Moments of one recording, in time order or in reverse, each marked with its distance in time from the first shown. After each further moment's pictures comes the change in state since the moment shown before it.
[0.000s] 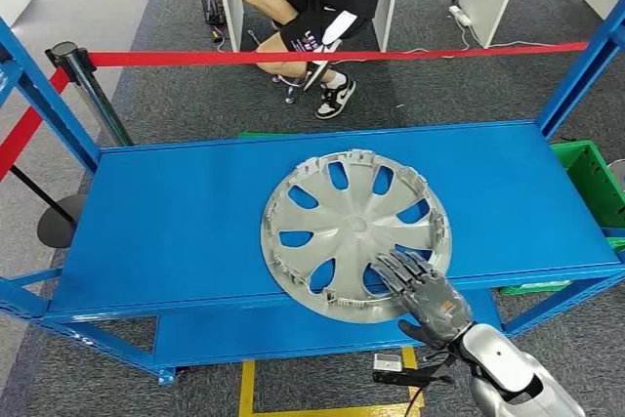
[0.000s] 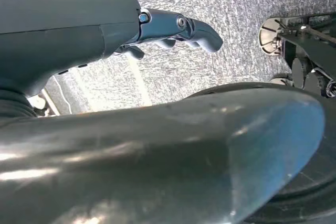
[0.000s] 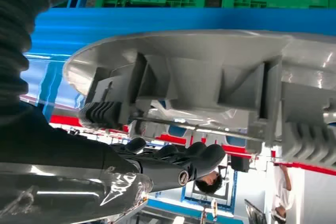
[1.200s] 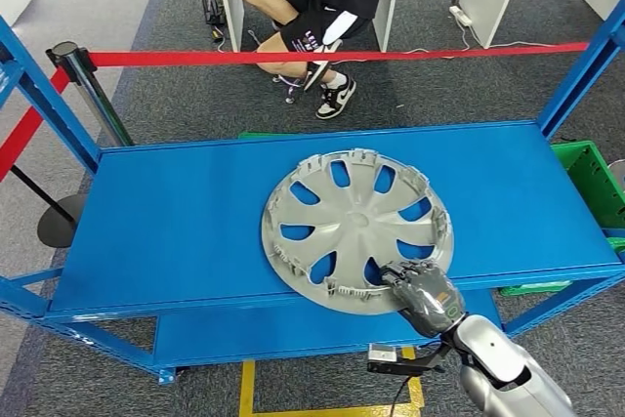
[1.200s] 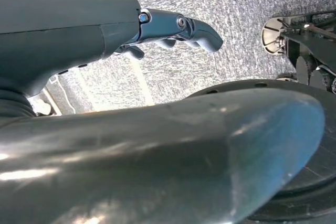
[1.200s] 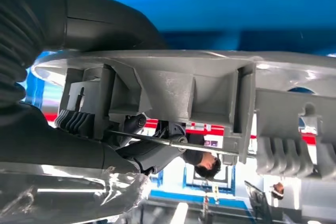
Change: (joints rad) left arm -0.005 0.000 -0.001 0.000 -0.029 0.001 0.010; right arm -0.042 0.034 0.005 0.065 -0.086 -0.049 -0.040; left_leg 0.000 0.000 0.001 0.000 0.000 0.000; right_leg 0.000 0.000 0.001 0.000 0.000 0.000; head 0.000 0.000
